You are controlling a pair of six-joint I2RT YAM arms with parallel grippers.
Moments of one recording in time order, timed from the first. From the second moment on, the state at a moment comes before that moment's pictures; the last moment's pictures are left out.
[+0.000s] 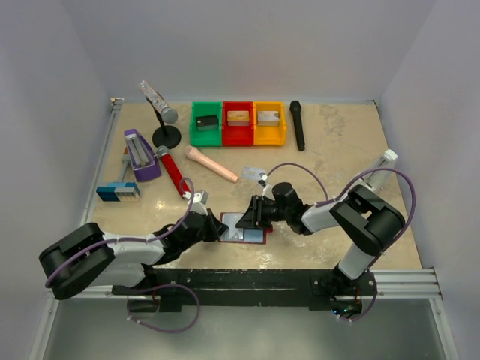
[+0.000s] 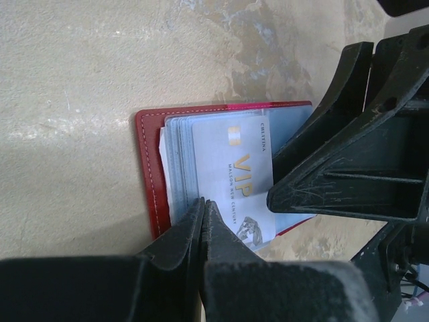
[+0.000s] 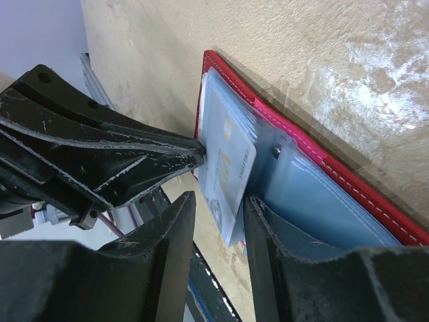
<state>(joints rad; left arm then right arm) -0.92 1.23 0.17 0.52 -0.17 -0.92 0.72 1.68 0.49 0.60 -0.55 0.97</state>
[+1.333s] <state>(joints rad) -0.92 1.27 0.16 0.59 -0.14 -0.95 0.71 1.65 0.43 0.67 -0.57 1.00</state>
